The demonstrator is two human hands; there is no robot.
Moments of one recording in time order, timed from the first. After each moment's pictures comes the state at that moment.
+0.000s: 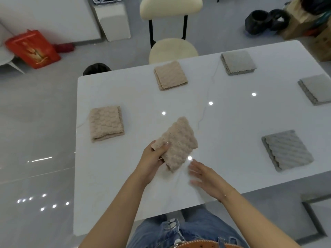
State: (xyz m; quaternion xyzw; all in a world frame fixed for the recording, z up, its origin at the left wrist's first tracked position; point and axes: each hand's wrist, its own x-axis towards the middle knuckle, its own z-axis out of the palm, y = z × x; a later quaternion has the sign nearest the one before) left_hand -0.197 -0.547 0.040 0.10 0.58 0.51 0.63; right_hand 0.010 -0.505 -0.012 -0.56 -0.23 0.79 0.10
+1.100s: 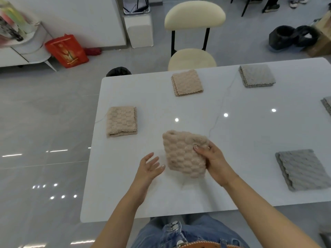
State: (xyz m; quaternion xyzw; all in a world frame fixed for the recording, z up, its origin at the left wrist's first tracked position) left_hand -0.200 -0.615 0.034 0.10 0.66 0.51 0.55; right_hand -0.028 -0.463 0.044 -0.41 -0.37 0.80 0.22
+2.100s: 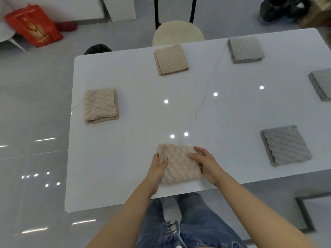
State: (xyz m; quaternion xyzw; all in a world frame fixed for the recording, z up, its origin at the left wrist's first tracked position) left_hand -0.125 -0.591 -0.032 0.06 0.66 0.42 0.62; right_hand 0.034 -0.487 -0.033 -0.58 -0.29 0.75 0.11
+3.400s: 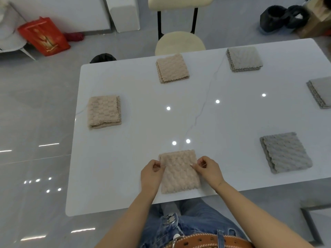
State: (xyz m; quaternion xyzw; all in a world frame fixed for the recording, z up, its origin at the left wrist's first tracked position) left_hand -0.128 -0.599 -0.037 0.18 0.84 0.33 0.40; right_hand 0.049 -0.490 -0.046 -0.59 -0.61 0.53 0.06
